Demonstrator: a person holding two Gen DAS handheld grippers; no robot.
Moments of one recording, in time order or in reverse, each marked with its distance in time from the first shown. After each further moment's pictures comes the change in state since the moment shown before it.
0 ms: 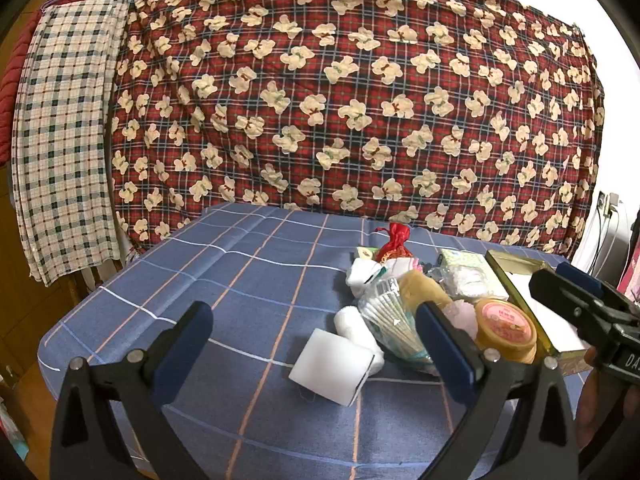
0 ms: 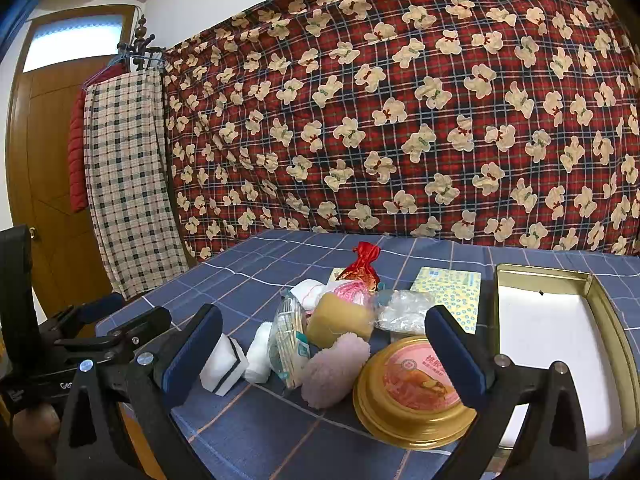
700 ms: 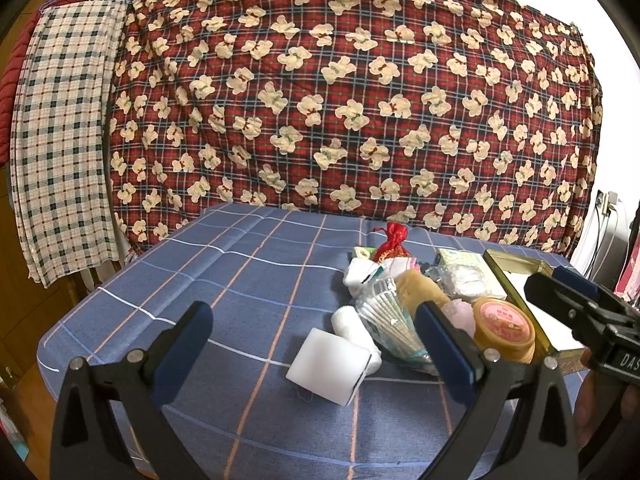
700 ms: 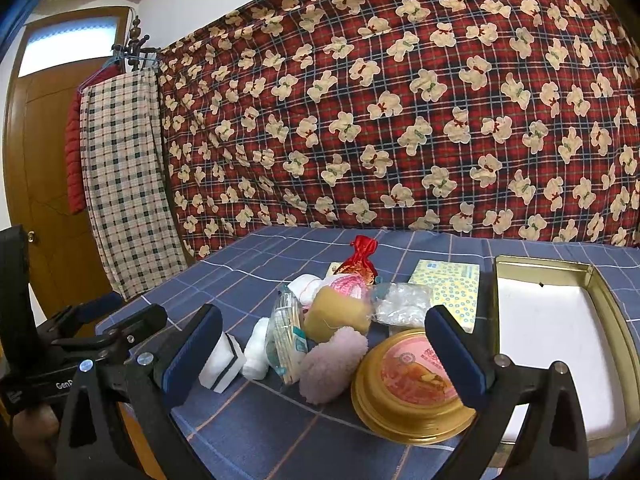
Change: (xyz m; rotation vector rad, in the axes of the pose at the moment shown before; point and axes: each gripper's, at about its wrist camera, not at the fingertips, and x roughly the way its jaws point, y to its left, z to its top) left arm 0.000 -0.005 -0.002 0.004 -0.002 -0.004; right arm 0.002 -0.002 -0.003 0.011 0.006 -0.001
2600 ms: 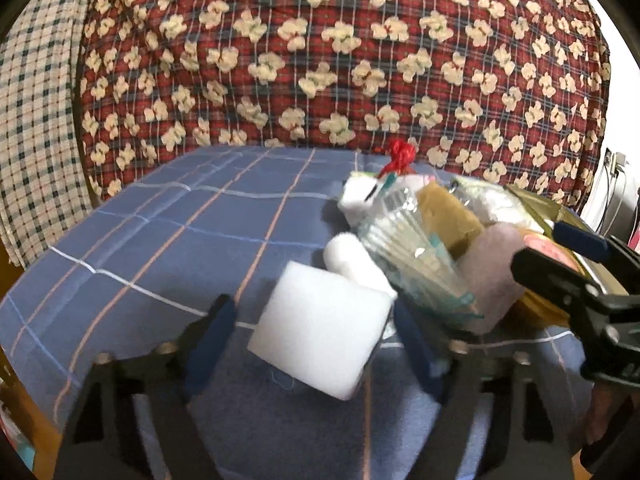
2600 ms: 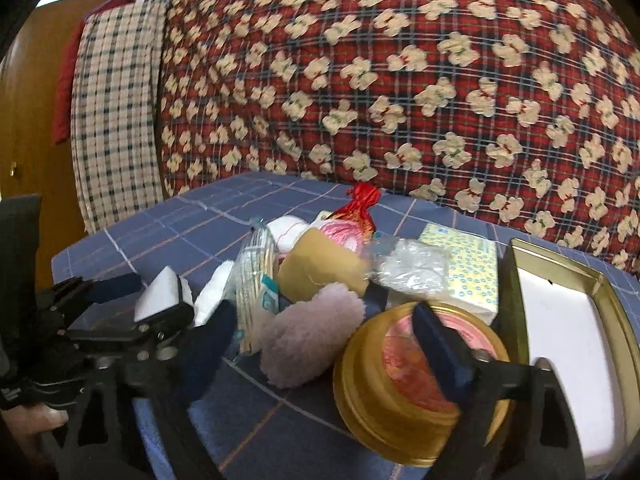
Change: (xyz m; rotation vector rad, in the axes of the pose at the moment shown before) left arm 0.074 -0.010 -0.049 0.046 0.160 -0.025; right arm 0.064 0.010 -0.032 -0.151 0.149 -0.060
